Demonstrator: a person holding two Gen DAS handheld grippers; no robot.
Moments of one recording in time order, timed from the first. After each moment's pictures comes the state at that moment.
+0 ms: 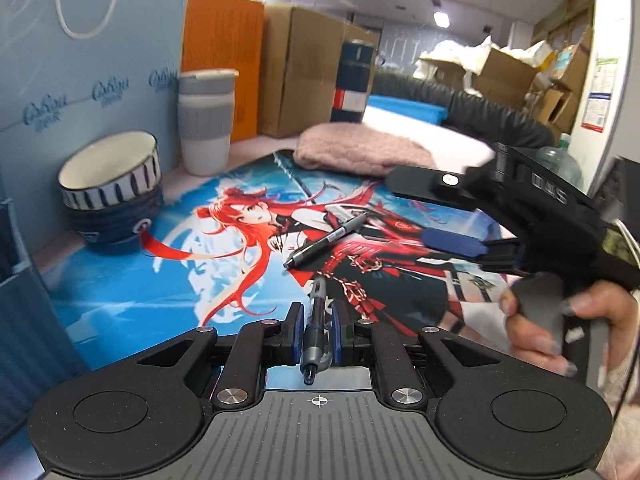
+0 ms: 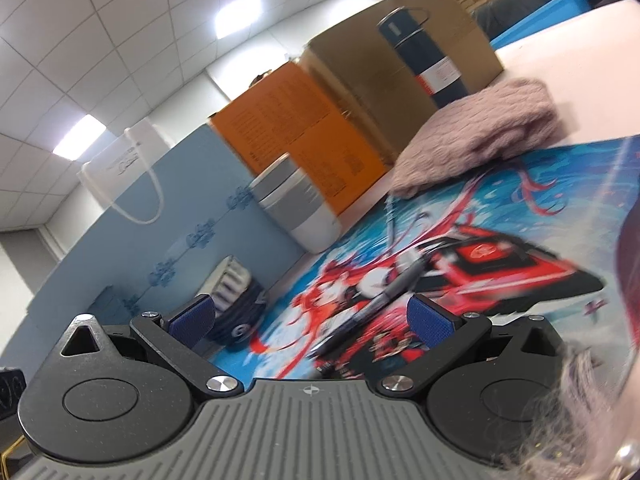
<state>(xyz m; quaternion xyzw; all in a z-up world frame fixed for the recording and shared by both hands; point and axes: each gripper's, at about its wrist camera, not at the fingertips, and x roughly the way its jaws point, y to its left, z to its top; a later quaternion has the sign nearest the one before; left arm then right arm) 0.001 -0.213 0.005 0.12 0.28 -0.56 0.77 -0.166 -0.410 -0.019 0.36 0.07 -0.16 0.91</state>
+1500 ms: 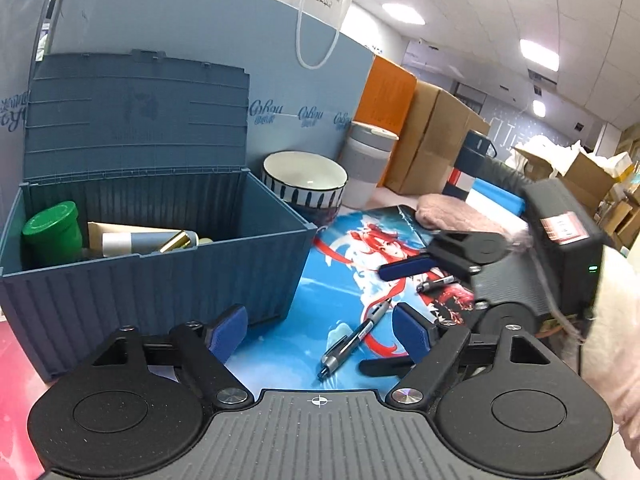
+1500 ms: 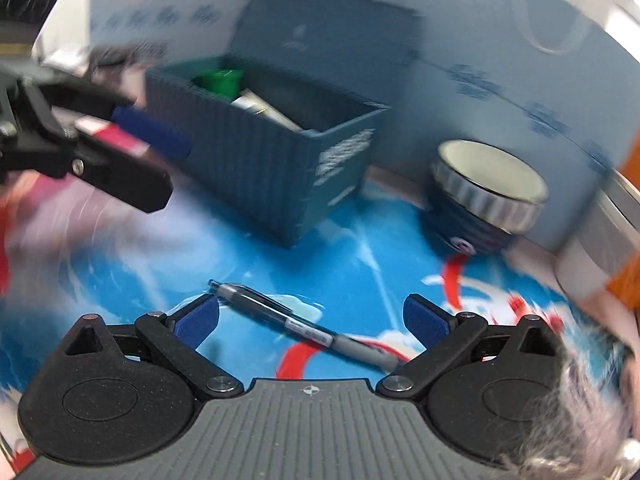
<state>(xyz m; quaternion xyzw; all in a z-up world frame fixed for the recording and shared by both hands) 0.048 -0.082 0.019 -0.02 0.30 -0.45 0.84 -0.010 -0.282 0.000 -0.17 0.35 0.19 0.90</state>
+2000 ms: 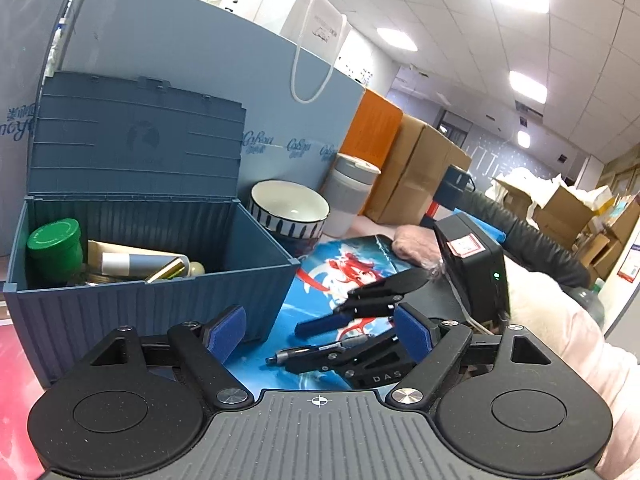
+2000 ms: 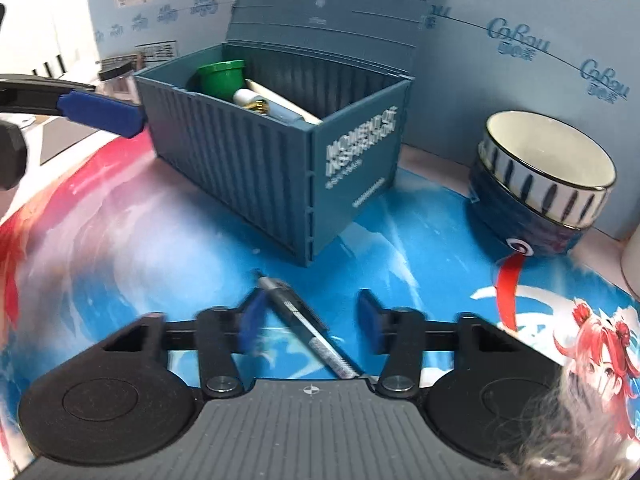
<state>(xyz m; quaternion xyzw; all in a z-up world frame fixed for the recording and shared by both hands) 0.047 -0.064 0.038 -0.07 0.28 -0.47 0.84 0.036 -0.289 -0.012 -0.10 0.40 0.25 0.88</state>
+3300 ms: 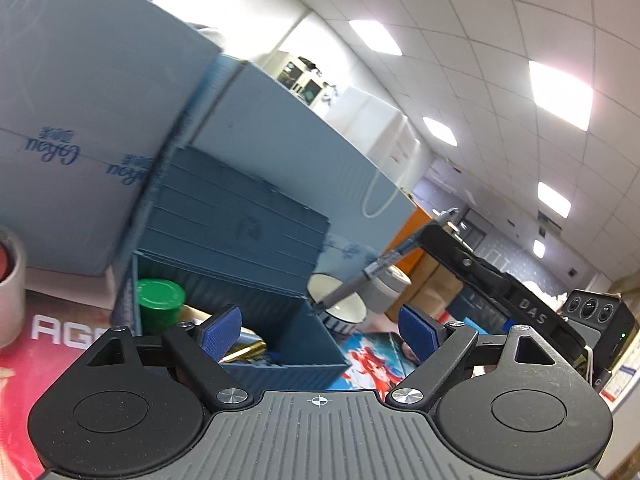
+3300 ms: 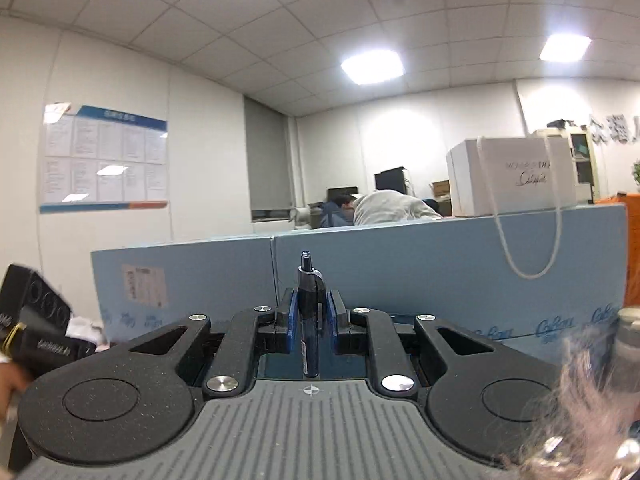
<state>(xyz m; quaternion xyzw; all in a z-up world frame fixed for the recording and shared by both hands) 0.086 0.025 0.067 -0.22 0.25 -0.41 0.85 -0.001 -0.236 0.115 0.06 0.03 0.18 0.98</state>
